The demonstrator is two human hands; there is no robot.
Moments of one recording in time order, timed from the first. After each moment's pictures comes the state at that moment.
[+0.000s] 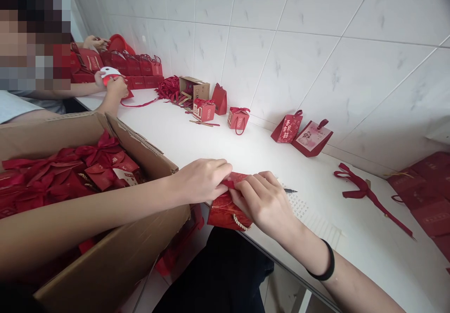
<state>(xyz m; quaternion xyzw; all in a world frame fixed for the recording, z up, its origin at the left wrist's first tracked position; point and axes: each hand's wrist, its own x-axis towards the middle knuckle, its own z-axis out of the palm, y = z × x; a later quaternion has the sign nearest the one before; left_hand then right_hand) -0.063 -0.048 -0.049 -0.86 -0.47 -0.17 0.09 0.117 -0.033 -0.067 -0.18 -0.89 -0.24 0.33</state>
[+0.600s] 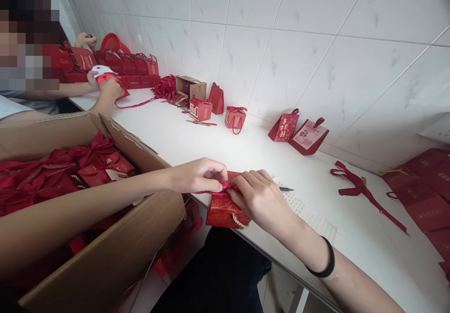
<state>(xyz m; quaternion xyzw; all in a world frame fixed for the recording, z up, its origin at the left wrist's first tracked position) -0.073 -0.038 -0.032 -0.78 -0.40 -0.20 -0.44 0.123 -0.027 -0.065 -0.23 -0.93 -0.16 0.24</state>
